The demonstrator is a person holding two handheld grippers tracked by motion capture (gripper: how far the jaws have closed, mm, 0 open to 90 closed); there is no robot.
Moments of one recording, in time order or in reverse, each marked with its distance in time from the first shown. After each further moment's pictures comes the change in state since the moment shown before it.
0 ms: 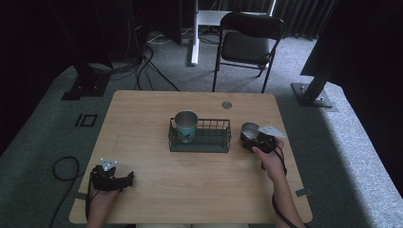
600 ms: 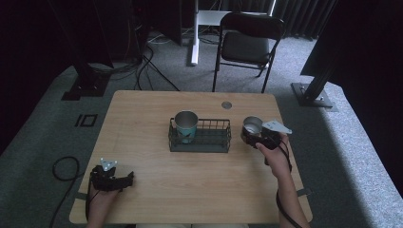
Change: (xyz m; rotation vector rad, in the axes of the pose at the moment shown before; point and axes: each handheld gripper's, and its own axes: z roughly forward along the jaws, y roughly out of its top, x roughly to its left) left arm 0.000 0.000 0.000 0.001 0.000 0.002; right arm 0.001 0.029 -0.021 -0.056 0.023 -0.031
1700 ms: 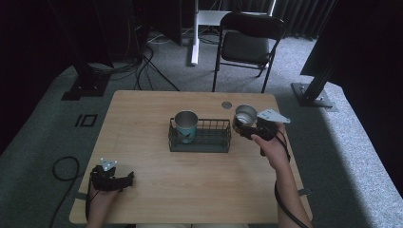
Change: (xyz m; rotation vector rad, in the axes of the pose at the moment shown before) left arm 0.000 0.000 0.000 0.000 0.000 0.000; right arm 0.031 0.055 -0.013 -0.071 0.110 -0.064
